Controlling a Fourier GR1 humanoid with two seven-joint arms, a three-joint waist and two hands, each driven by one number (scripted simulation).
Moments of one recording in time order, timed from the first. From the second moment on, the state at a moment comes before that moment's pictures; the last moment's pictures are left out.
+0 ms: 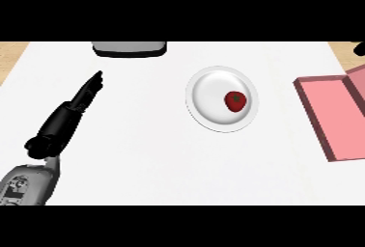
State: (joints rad) left arm -0.22 0.35 -0.09 -1.53 -0.03 -0.11 -0.08; right arm -1.08 -0.72 0.32 -0.42 0.52 -0.25 0.68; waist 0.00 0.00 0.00
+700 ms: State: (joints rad) left arm -0.22 0.33 -0.07 -1.54 -0.04 -0.13 -0.06; right arm -0.89 -0.84 0.17 -0.43 0.36 0.11 0.42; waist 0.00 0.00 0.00
